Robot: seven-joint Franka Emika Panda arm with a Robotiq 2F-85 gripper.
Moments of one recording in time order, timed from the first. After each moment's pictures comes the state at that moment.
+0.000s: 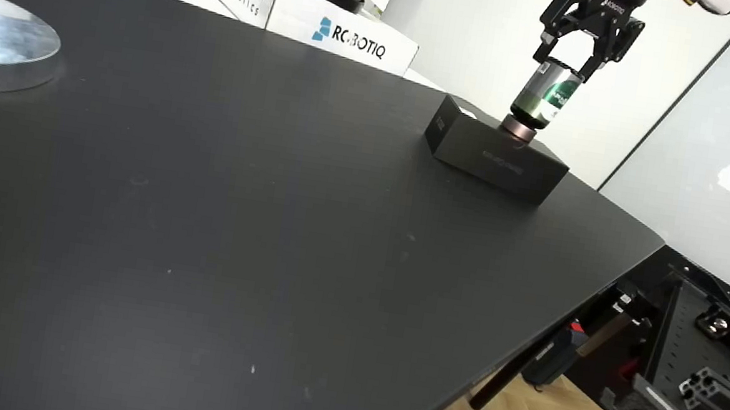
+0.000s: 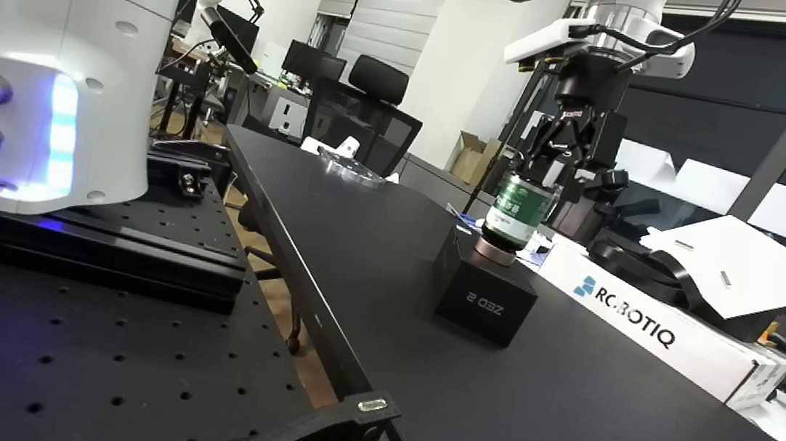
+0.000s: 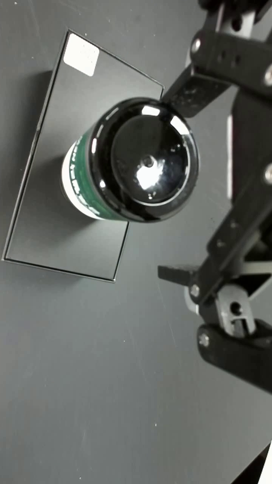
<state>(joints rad) -0.15 -0.02 -0.04 -2.48 -0.18 2.56 0.43</state>
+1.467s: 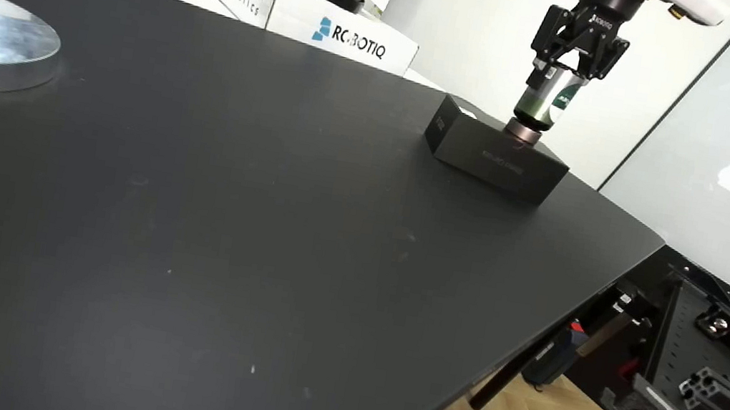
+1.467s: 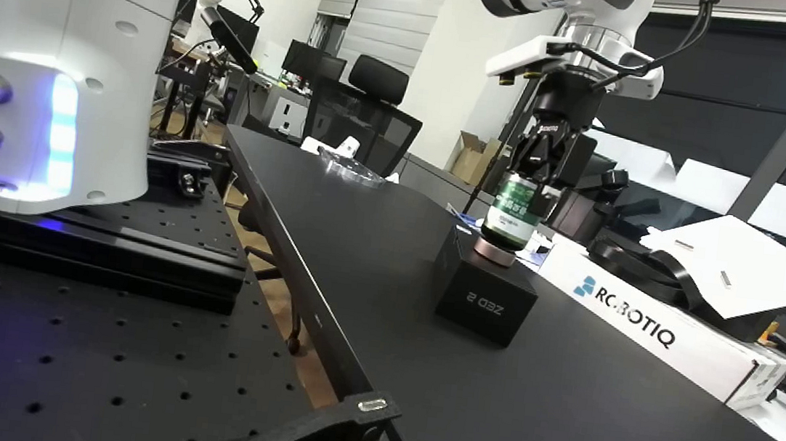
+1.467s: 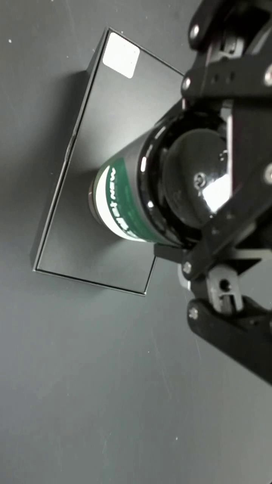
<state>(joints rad) -0.10 0.02 -0.06 -2.48 -0.19 2.54 0.45</state>
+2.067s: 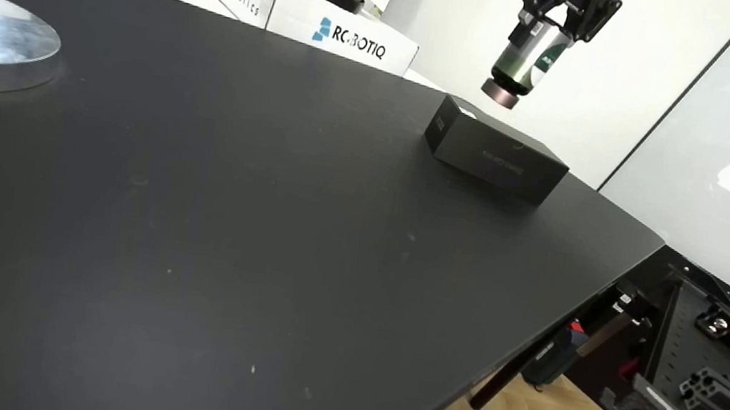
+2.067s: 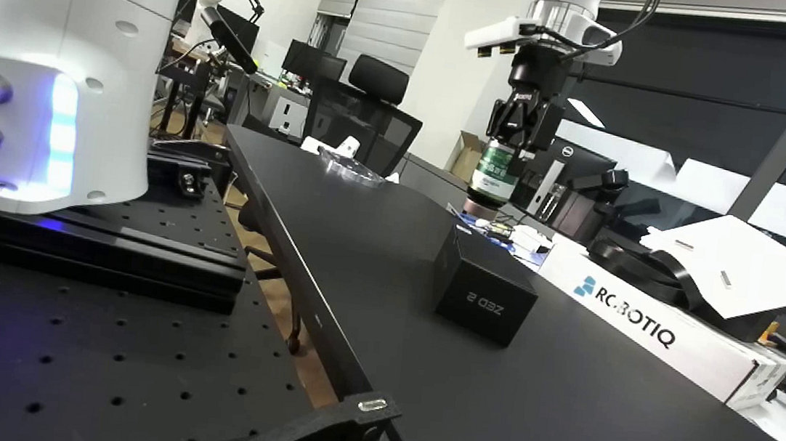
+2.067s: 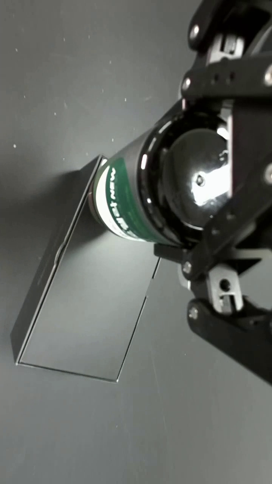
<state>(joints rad) -0.01 -0.05 0.01 -2.49 -0.12 2.58 0.44</state>
